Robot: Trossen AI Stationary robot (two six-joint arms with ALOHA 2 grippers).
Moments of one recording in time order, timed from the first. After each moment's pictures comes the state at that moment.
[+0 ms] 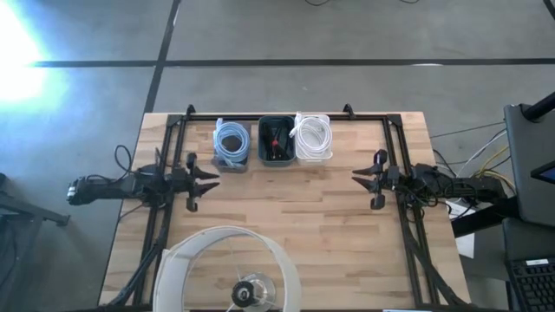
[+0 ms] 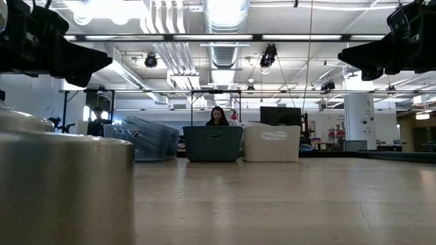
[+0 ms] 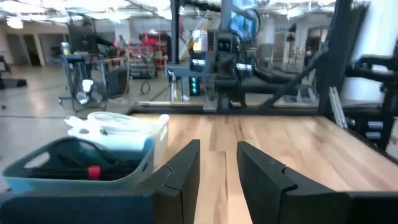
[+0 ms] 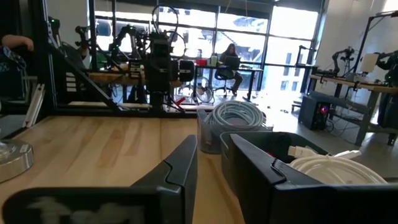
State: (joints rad) left arm 0.01 0.02 0.01 0.04 -0.09 0.02; right arm 0.01 0.01 0.01 0.08 0.16 -0.06
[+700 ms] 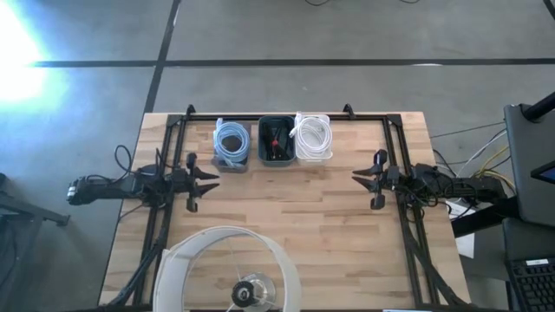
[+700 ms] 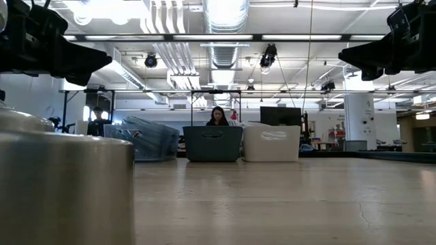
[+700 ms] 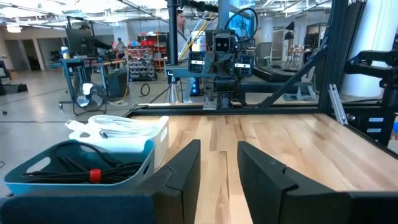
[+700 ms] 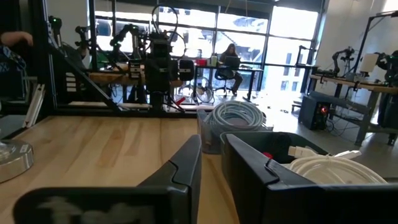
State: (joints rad) left arm 0.01 0.02 0.01 0.03 -0.09 0.04; right arm 0.01 0.01 0.01 0.08 0.16 -0.06
